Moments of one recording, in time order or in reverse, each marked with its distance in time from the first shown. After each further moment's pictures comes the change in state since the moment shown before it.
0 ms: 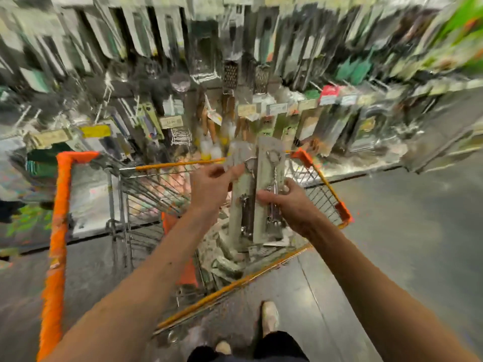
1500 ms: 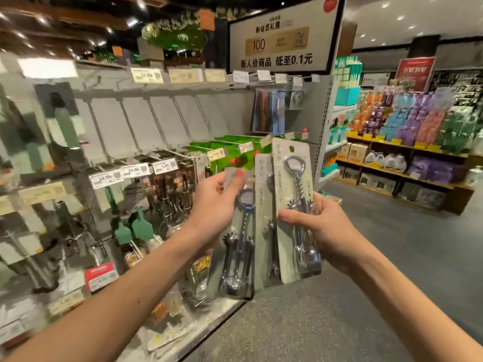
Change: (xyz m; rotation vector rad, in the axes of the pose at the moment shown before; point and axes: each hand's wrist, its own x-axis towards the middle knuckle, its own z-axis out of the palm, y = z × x) left_hand 0.047 0.201 0.770 -0.023 -0.685 0.511; right_hand 0.013 -0.287 -0.706 0.010 0.349 -0.563
